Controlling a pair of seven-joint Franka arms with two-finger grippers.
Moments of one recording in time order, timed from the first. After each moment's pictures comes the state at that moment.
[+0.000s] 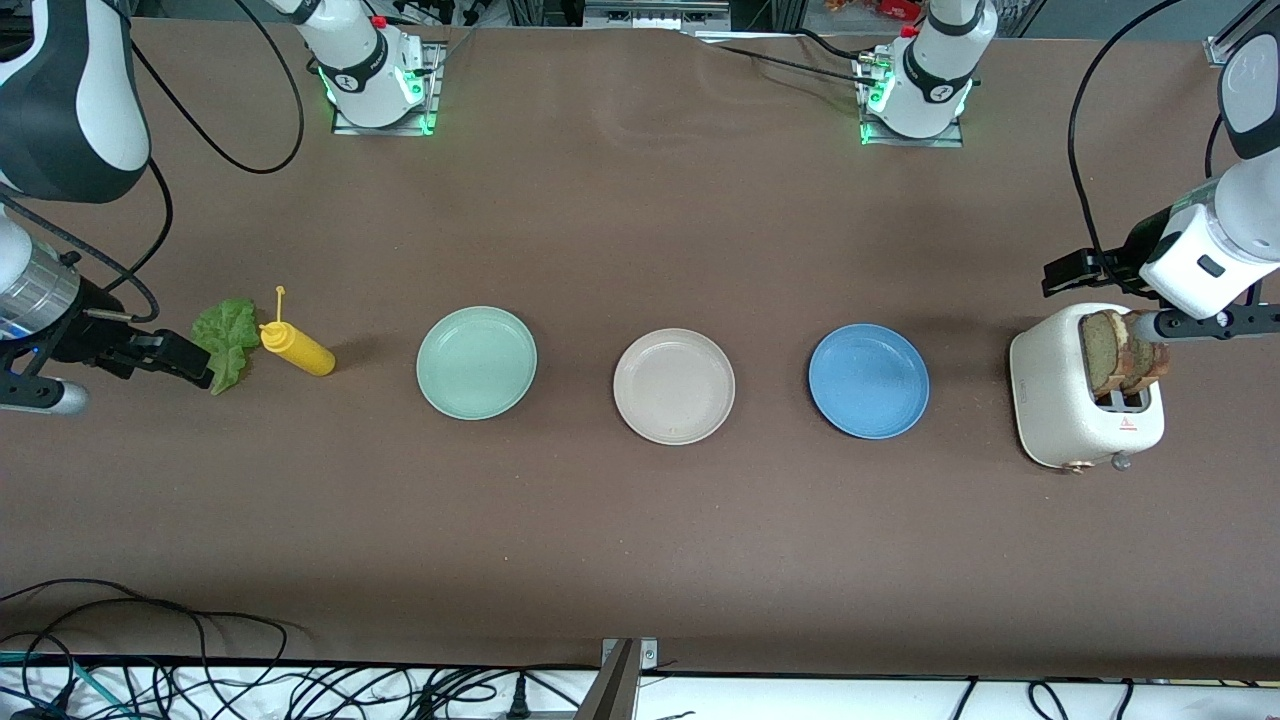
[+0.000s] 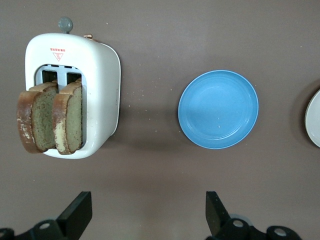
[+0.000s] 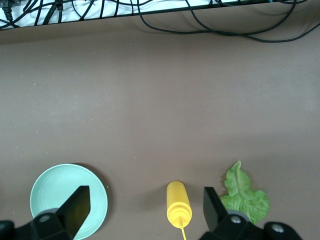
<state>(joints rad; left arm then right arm) -0.01 0.10 0.02 -1.67 -0.01 1.61 -0.07 0.06 0.26 -0.06 -1.52 0.01 1.90 0.12</state>
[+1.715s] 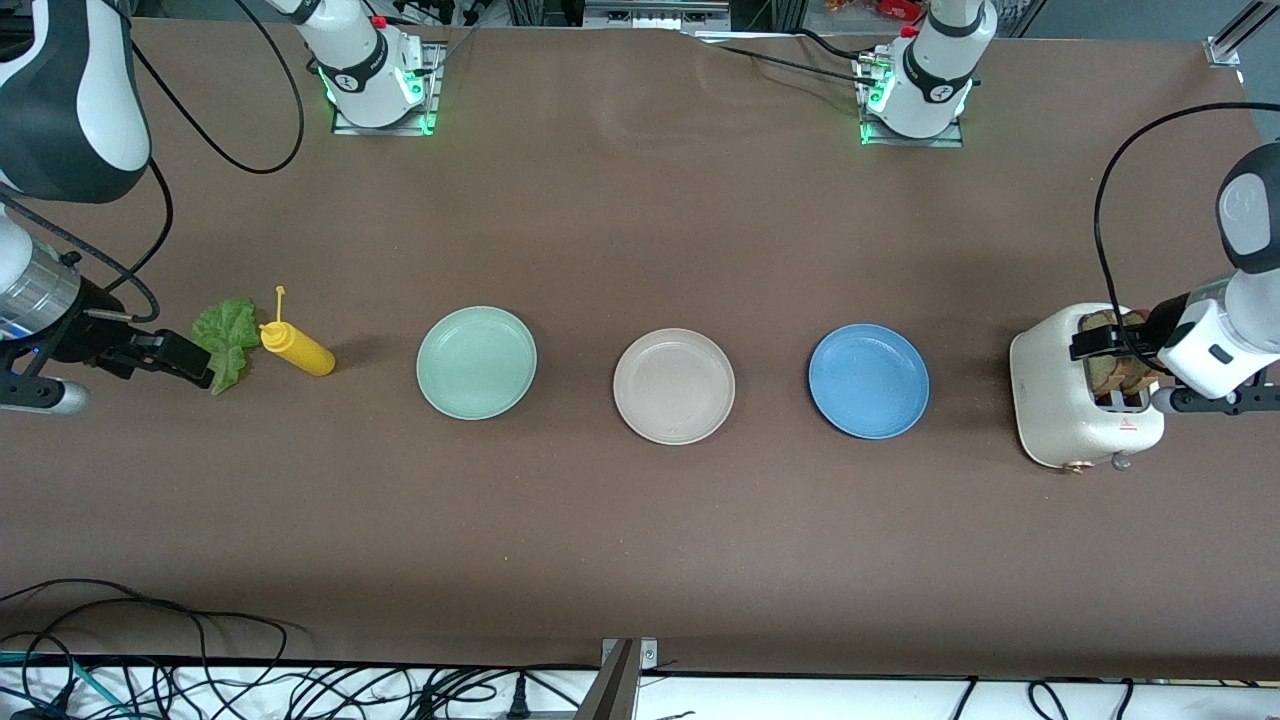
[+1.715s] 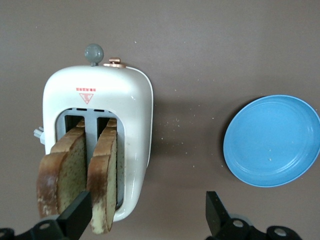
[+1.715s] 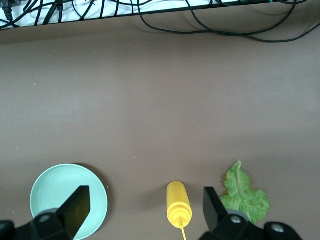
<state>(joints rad) 0.10 0.30 0.03 -1.67 0.02 1.82 0.09 0.06 0.26 -0.06 -1.52 0.01 1.90 0.12</state>
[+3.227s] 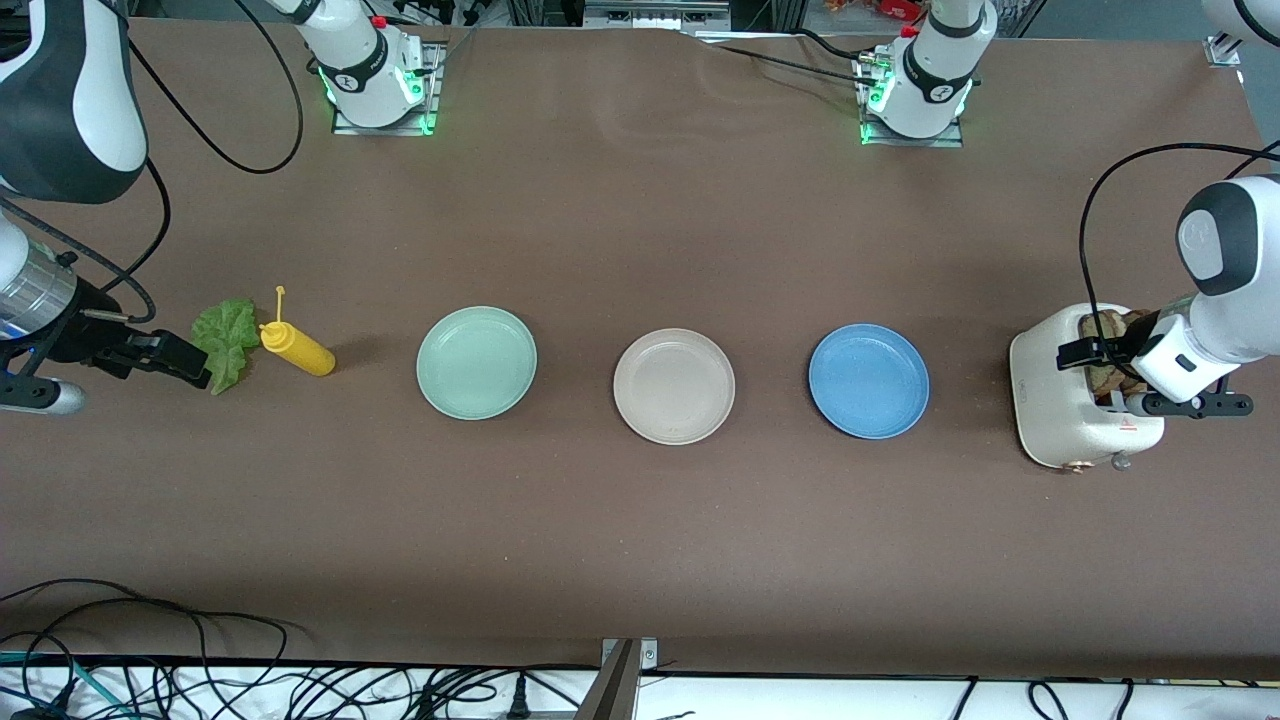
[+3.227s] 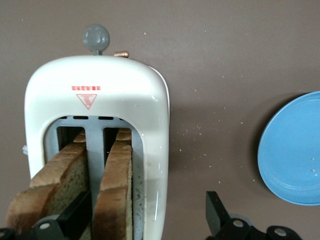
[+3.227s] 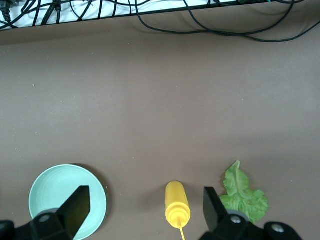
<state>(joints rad) 0.17 0.29 0.03 -1.87 0.02 2.06 0.19 0.06 0.26 -0.06 -1.52 0.01 1.90 0.12</state>
